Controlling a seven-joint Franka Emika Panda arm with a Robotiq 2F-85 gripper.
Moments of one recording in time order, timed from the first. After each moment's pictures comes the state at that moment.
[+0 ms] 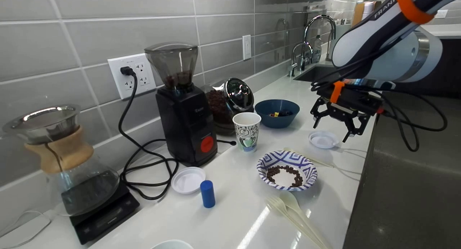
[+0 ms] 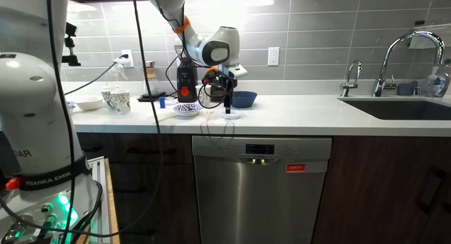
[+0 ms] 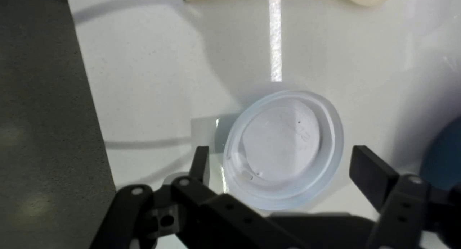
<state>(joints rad) 0.14 0.31 0.04 -2.07 0.20 2.54 0.76</state>
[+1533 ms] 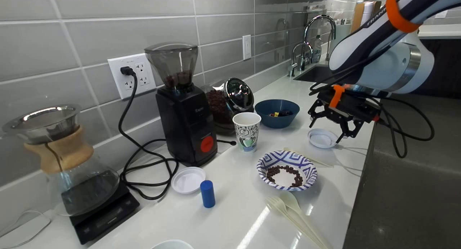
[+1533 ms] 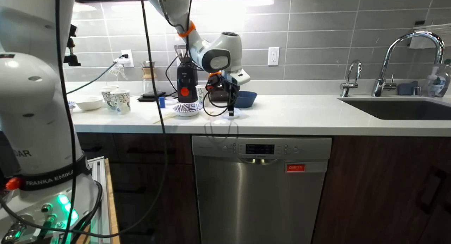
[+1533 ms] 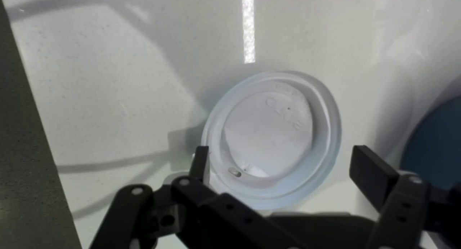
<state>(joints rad) 0.12 0.36 0.05 -2.06 0.34 2.65 0.60</state>
